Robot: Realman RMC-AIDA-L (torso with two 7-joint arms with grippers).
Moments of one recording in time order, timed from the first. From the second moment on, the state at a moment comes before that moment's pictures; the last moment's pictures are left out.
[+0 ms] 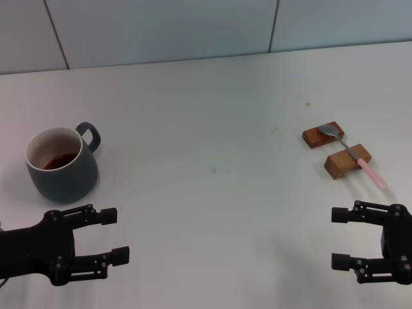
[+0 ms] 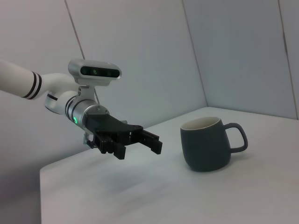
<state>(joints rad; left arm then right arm) -0.43 -1.99 0.66 0.50 2.04 1.79 -1.22 0.33 1.99 -0.40 -0.54 -2.20 -1.92 1.04</state>
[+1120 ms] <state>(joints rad) -0.44 -1.99 0.66 0.50 2.05 1.78 -1.21 0.33 2.00 -0.40 -0.54 -2.20 -1.91 1.04</state>
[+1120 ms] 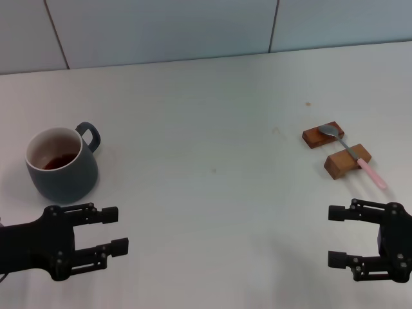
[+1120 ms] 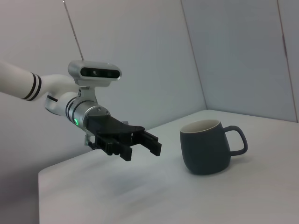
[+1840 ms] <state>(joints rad) -0.45 -1.99 0.66 0.50 2.05 1.76 -1.21 0.34 2.00 -0.40 -0.54 -2.20 -1.91 1.04</state>
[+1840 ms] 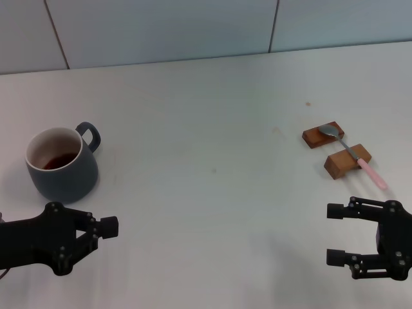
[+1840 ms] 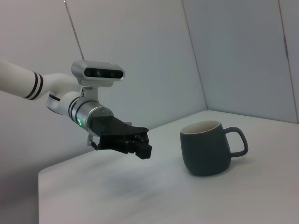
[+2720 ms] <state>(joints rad) -0.45 -2.06 0.09 0.52 1.95 1.54 -0.98 0.34 2.00 -0.40 -0.54 -2.20 -1.91 1.04</state>
